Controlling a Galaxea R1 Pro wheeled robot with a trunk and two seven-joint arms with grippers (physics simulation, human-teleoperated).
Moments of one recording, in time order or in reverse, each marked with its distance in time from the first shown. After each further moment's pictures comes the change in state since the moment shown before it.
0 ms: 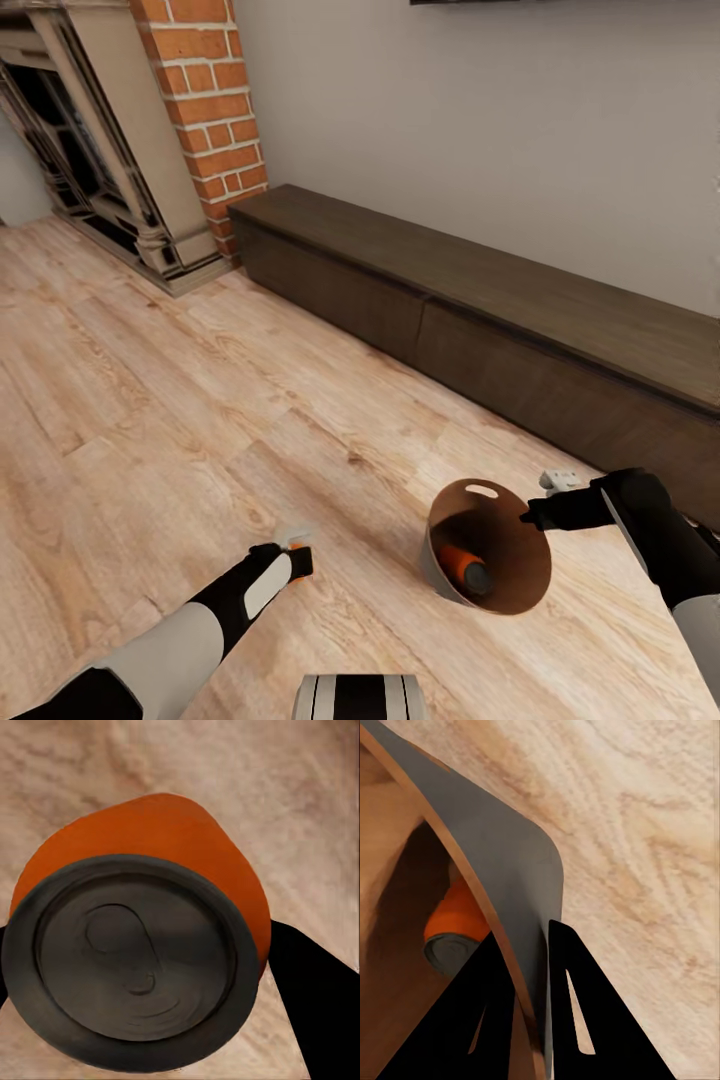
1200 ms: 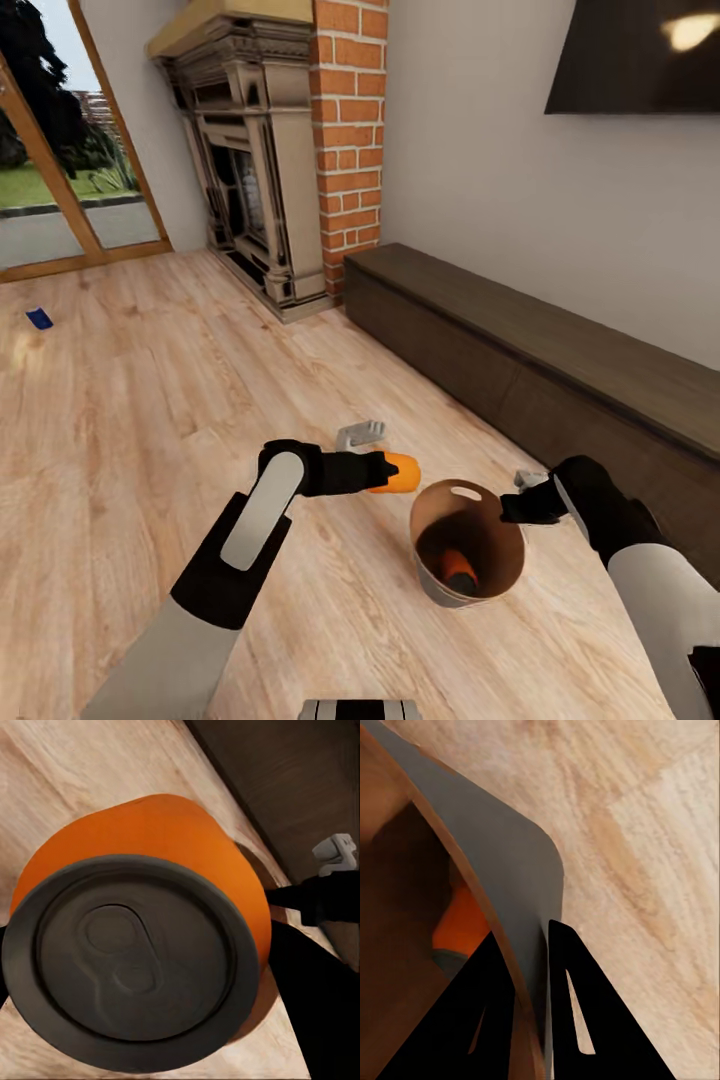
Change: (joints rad) left arm 0.051 -0.096 0.159 -1.014 0.283 0.668 0.250; right arm -0.167 0.136 0.002 0.314 0.015 0.000 -0.227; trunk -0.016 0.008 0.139
